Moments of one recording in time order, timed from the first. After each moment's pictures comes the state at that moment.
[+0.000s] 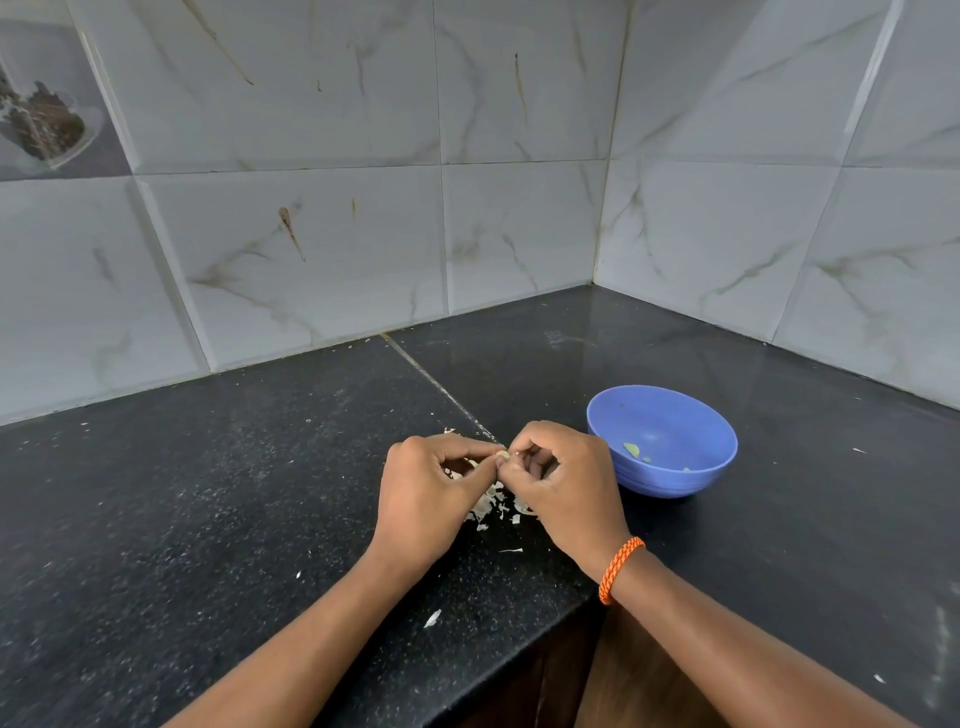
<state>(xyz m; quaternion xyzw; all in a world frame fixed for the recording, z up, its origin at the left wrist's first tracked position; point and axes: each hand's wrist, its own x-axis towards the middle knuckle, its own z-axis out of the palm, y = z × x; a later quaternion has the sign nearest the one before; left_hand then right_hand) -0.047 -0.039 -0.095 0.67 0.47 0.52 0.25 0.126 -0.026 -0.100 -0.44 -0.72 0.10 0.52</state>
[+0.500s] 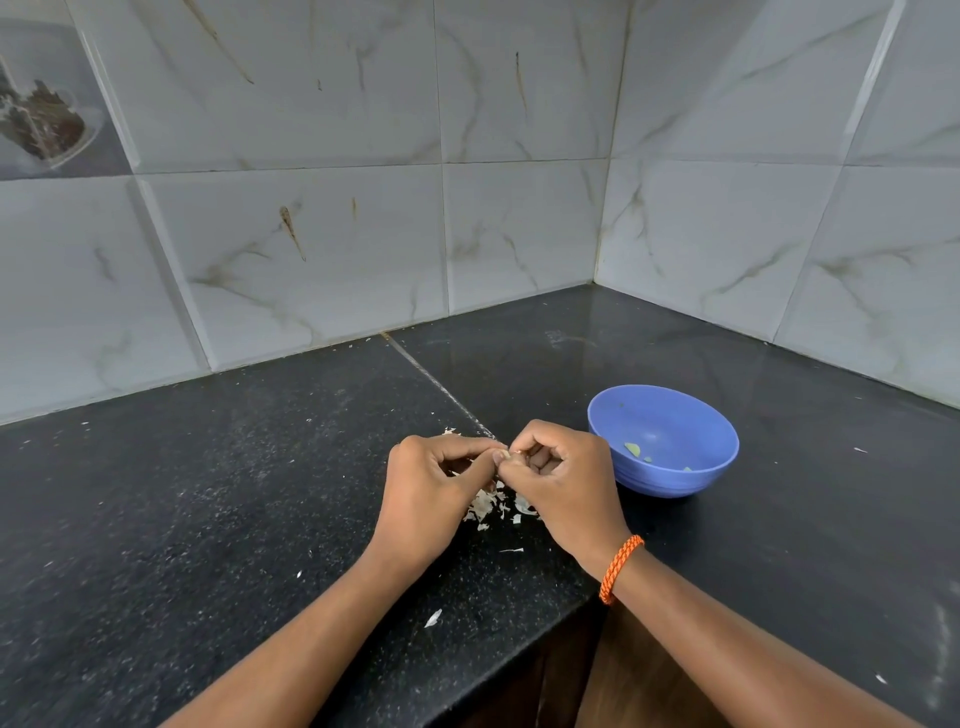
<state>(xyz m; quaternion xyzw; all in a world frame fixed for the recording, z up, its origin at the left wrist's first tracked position) -0.047 -0.040 -0.094 0.65 0.44 0.53 0.32 0.124 -0.027 -0.101 -0.43 -0.68 0.20 0.56</state>
